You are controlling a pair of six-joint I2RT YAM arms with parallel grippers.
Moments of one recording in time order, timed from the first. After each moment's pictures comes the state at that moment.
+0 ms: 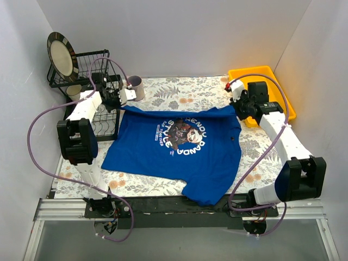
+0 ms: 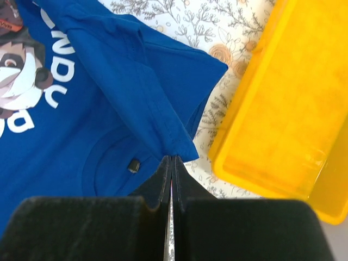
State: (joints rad) left arm 0.05 1.92 1.63 -0.77 0.42 1.29; right arm 0.15 1.43 1.22 -0.57 -0.16 -0.50
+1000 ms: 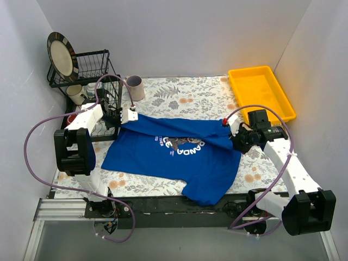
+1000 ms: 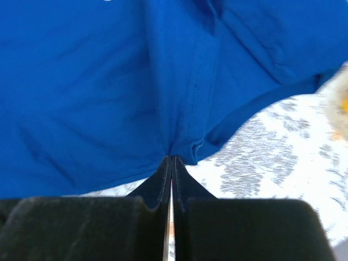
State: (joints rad) left arm 0.03 1.74 1.29 -0.82 0.35 1.48; right arm 0.17 1.10 0.88 -0.83 -0.34 -0.62
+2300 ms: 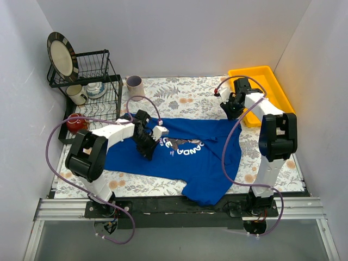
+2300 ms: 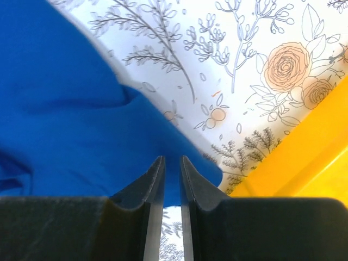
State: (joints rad) left arm -0.41 1.70 1.05 -0.77 0.47 0.46; right arm 0.13 1.92 1.46 -0.69 -0.22 -0.66
